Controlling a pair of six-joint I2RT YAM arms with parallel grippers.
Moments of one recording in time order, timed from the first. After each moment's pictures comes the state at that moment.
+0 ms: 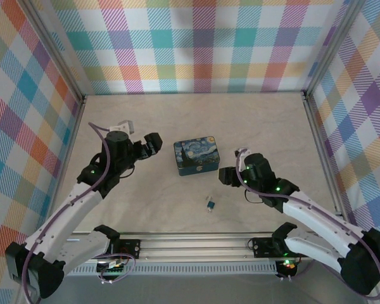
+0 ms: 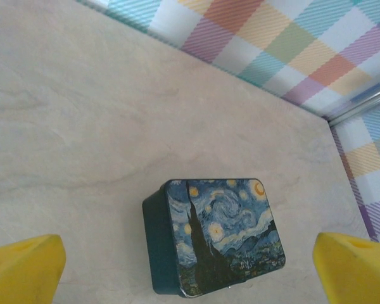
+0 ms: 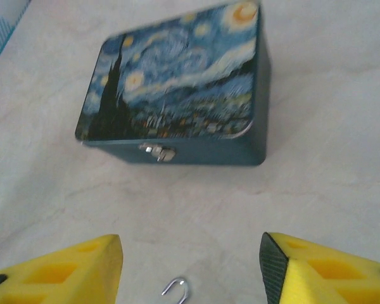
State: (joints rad) left arm -0.43 0.95 0.86 -0.37 -0.07 -0.66; right arm 0.64 0.91 0.57 -0.27 -0.02 0.47
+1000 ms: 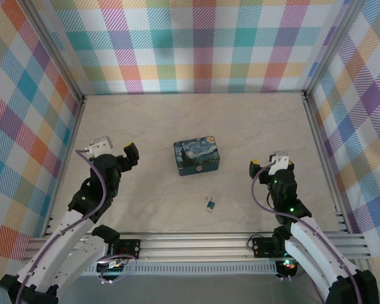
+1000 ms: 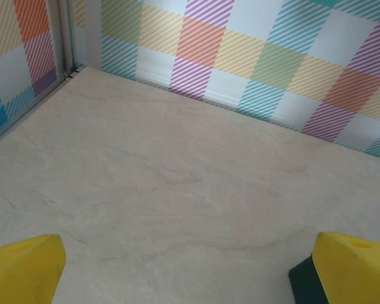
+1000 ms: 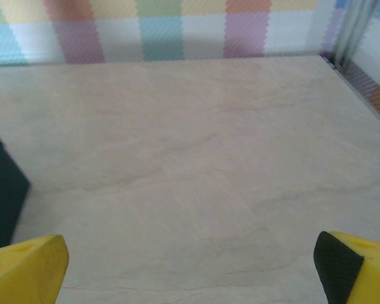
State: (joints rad) left arm -0.43 0.67 0.62 -0.30 -0.54 -0.43; right arm 0.28 0.65 0.19 0.14 0.28 0.10
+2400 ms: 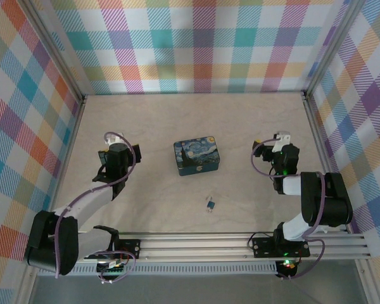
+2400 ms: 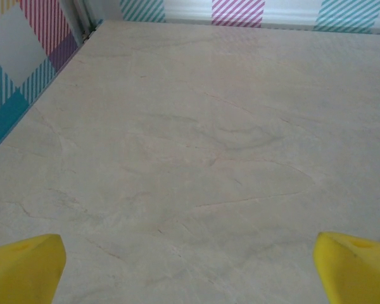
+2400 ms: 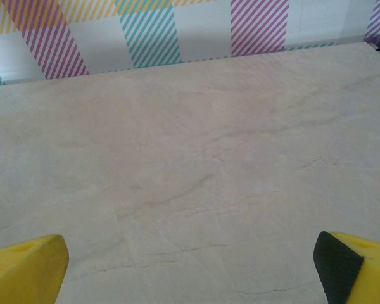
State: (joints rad) left arm -0.23 1.18 0.49 0.19 -0.45 -0.16; right arm -0.03 1.53 0.38 0.84 -0.12 0.09
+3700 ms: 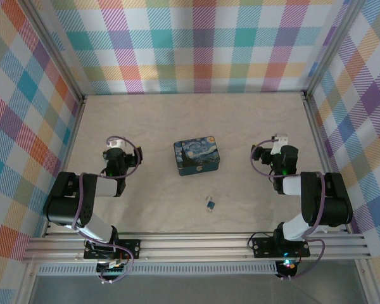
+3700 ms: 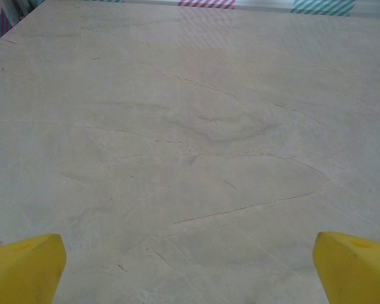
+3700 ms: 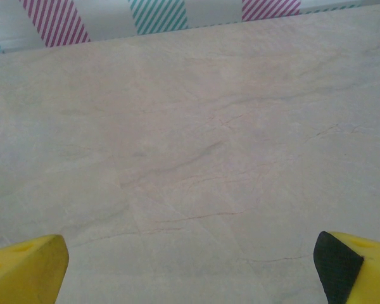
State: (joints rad) left arm -0.09 1.56 0.40 0.74 -0.19 -0.11; right arm -0.03 1.53 0.38 0.76 -0.15 0.08
